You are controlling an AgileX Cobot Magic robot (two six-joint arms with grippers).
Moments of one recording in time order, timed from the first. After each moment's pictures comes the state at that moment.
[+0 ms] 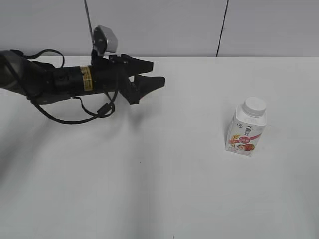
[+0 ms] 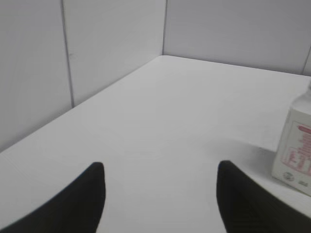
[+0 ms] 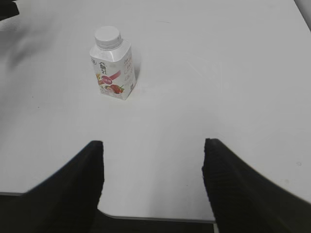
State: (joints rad) left arm -0.24 2.28 -1.31 1.22 -1.07 -0.66; right arm 0.04 -0.01 -0.51 0.13 1.10 -0.11
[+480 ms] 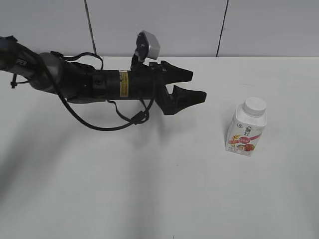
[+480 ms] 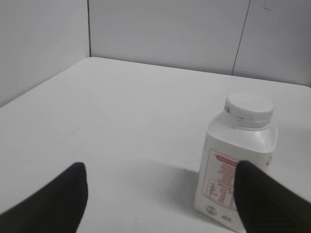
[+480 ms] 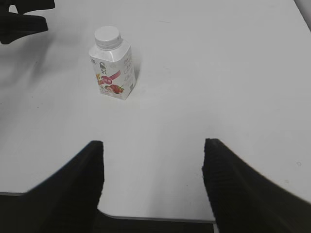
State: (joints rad) left arm -0.41 2.32 -1.42 1.28 -1.04 -0.79; right arm 0.04 -0.01 -0.51 0.13 1.10 -0.11
